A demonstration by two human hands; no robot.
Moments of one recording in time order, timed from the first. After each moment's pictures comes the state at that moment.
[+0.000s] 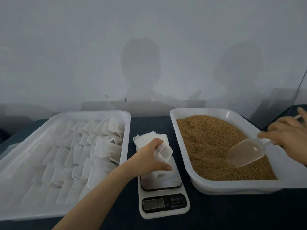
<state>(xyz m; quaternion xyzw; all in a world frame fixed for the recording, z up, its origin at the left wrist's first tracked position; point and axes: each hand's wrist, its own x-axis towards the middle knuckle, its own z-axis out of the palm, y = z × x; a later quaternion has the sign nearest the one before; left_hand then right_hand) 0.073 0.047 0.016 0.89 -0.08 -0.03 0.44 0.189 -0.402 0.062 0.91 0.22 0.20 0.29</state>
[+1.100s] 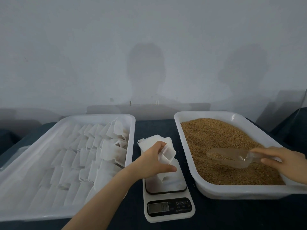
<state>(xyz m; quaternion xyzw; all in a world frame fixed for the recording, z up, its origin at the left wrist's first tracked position) 0.073 0.048 0.015 0.88 -0.07 -0.04 0.47 0.143 -0.359 0.034 0.96 0.15 0.06 -0.20</state>
